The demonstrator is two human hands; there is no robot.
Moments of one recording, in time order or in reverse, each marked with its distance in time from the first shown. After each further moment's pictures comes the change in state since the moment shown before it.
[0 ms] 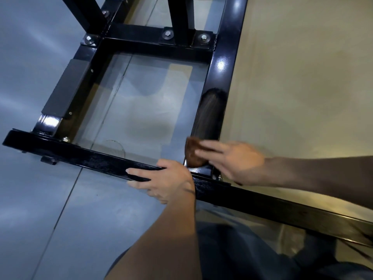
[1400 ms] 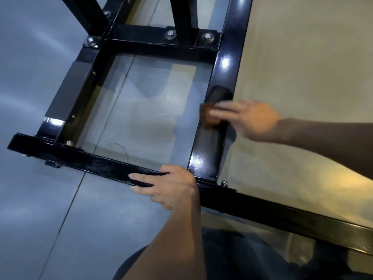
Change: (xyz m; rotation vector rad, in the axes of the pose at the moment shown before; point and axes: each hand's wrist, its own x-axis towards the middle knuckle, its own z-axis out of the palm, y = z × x) left_hand -0.002 0.004 -0.002 0.005 -0.014 -0.026; right_hand 0.044 0.109 -0.017 -0.256 0.077 0.028
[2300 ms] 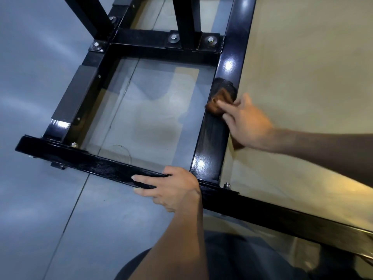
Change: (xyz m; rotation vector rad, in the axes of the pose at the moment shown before) left_hand 0.000 0.001 -0.002 0.000 -0.016 -0.020; right_hand 0.017 -0.047 -0.013 0.372 -0.037 0.543
